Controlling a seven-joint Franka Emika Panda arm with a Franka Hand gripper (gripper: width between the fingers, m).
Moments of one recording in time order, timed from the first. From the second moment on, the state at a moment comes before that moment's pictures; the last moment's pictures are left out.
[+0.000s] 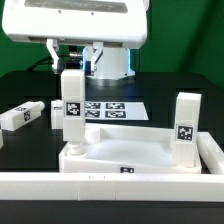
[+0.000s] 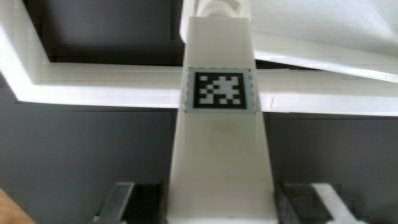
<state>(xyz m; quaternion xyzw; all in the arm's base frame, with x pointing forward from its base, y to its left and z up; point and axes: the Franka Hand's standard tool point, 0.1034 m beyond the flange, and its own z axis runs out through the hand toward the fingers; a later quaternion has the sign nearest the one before) 0.580 -0.076 0.150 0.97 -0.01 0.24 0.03</state>
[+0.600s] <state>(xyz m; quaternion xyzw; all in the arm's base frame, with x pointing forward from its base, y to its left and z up) 0.579 -0.073 0.143 0.97 0.00 0.23 0.03</state>
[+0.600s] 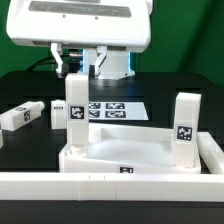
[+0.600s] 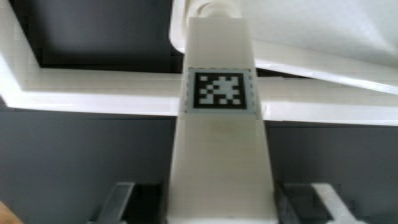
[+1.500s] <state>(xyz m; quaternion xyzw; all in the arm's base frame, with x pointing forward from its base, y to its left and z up) 0.581 -0.075 0.132 0.97 0.00 0.25 0.04</state>
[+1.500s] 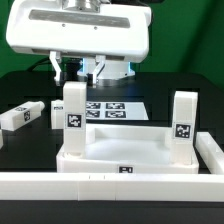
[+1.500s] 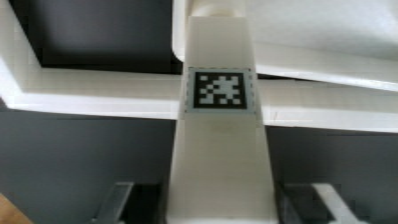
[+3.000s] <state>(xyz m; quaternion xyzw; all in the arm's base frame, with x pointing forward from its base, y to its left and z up) 0.586 -0.056 0.141 0.99 -0.01 0.15 -0.01</state>
